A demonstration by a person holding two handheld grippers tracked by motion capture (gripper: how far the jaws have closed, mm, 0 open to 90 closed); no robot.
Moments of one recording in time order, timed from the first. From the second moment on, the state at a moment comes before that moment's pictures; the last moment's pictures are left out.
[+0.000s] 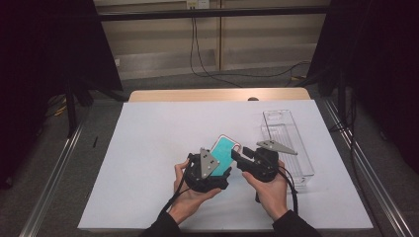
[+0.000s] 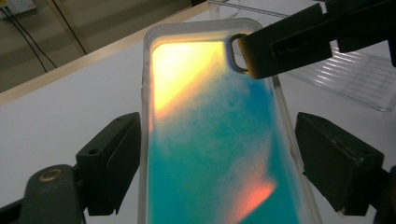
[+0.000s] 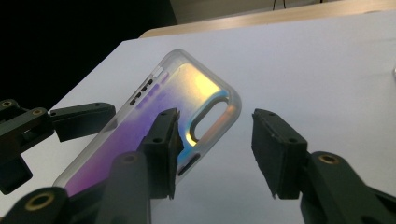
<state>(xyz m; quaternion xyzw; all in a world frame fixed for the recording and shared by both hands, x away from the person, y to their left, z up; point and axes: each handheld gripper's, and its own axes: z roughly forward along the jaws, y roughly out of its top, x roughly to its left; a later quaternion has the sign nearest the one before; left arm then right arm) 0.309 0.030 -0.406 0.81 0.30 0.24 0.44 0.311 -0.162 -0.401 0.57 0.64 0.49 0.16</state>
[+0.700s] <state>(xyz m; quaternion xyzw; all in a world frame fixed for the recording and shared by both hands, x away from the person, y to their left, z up) 0.310 0.027 -0.410 0.82 0.29 0.25 0.43 0.315 -0.160 -0.403 0.62 0.61 0.48 0.12</state>
